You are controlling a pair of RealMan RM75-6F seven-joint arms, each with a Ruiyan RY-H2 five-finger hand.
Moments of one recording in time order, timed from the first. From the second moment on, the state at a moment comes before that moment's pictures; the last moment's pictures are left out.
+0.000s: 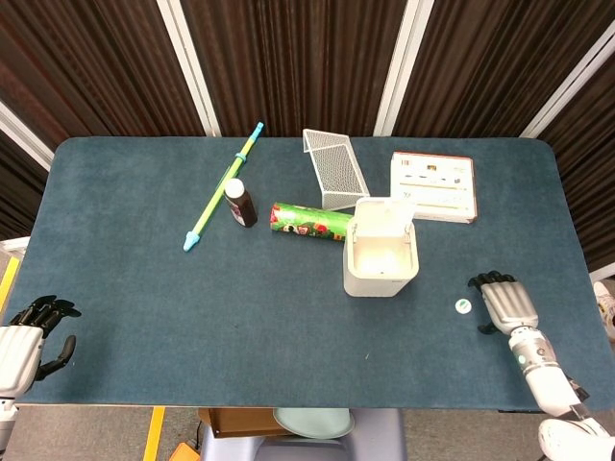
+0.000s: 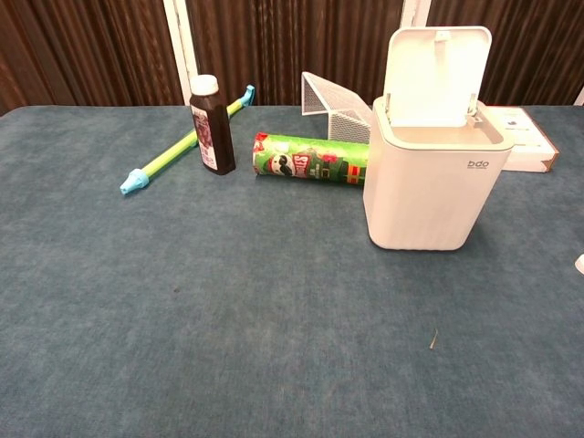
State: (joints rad) left arm -0.10 -1.11 -0.01 -1.56 1.58 1.51 -0.05; right arm 0.43 -1.24 0.05 -1.48 -1.06 0.94 -0.37
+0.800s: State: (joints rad) left arm -0.10 -1.11 -0.01 -1.56 1.59 1.51 -0.05; right arm 0.47 -1.35 0.05 -1.34 -1.05 0.89 -0.35
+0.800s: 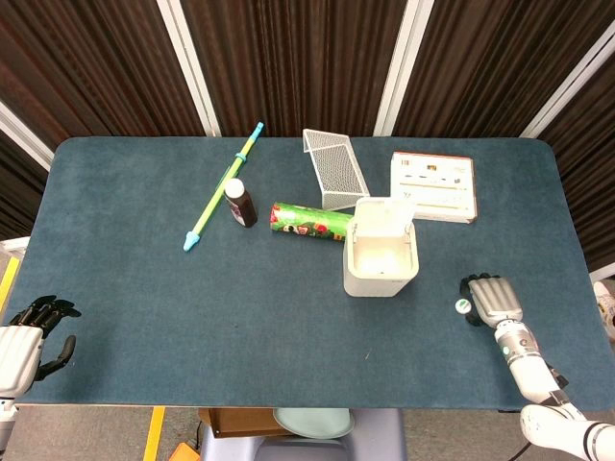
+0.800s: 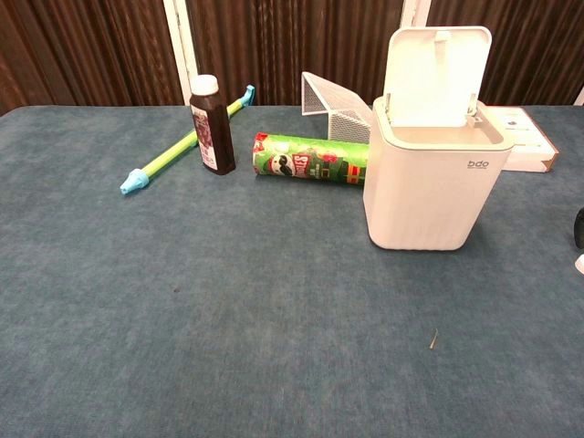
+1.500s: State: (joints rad) left arm -0.10 -1.11 -0.01 -1.56 1.59 1.52 -0.06; right arm 0.47 -1.38 0.05 -1.31 -1.07 0.90 -0.32
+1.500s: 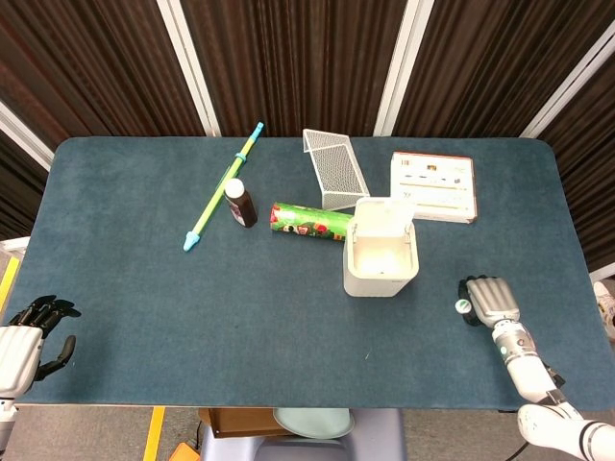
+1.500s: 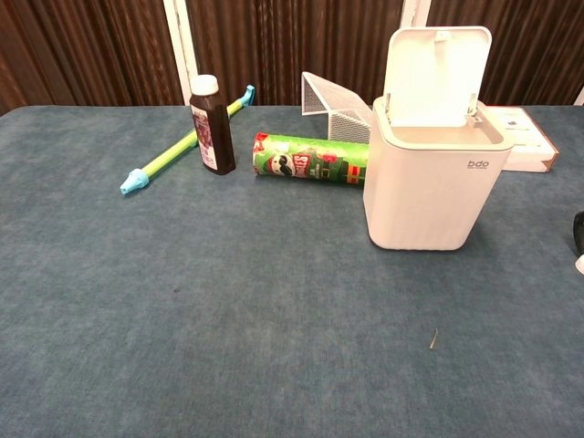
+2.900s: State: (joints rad) left arm -0.10 -1.10 -0.01 -1.57 1.58 1.52 -0.04; right arm 0.47 -1.11 0.19 -1.90 -1.24 1.18 -0.34
